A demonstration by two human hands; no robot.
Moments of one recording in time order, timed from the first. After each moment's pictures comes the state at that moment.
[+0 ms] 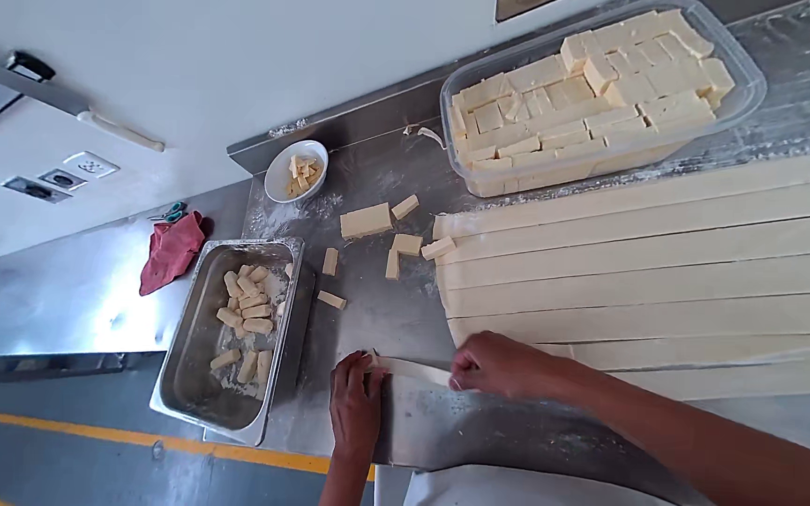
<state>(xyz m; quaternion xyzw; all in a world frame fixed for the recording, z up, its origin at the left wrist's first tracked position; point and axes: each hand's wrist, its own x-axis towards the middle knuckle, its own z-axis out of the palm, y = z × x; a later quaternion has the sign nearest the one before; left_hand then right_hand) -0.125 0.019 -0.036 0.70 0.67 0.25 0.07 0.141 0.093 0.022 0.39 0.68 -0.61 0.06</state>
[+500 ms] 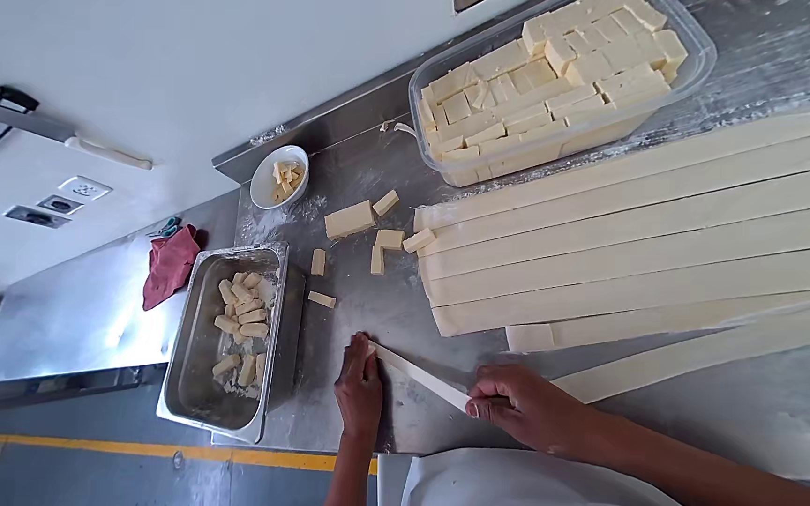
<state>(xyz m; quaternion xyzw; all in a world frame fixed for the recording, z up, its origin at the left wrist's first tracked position) -0.108 0.024 -0.058 0.71 0.64 0.30 0.07 0.177 0.010 0.008 0.42 0.64 -0.62 -0.15</state>
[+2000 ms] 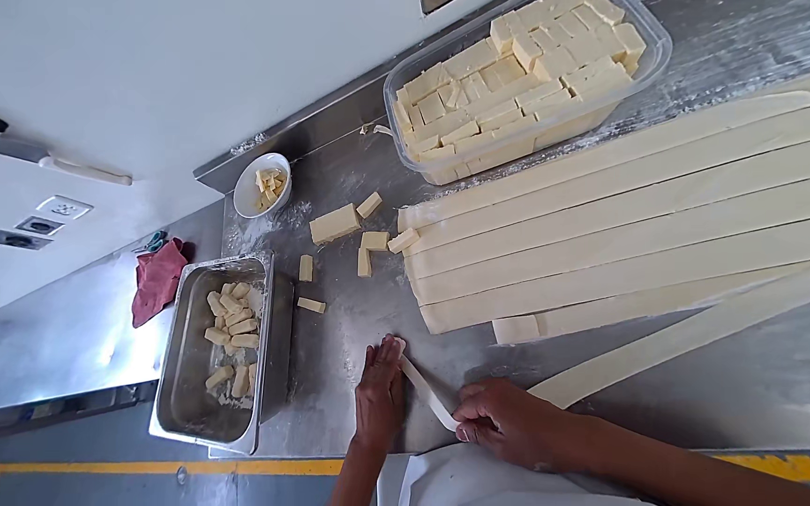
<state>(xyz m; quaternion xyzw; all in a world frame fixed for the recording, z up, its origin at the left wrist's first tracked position) -0.077 0.017 -0.044 0.78 0.55 0.26 0.12 0.166 -0.003 0.003 0.34 0.71 -0.60 -0.12</state>
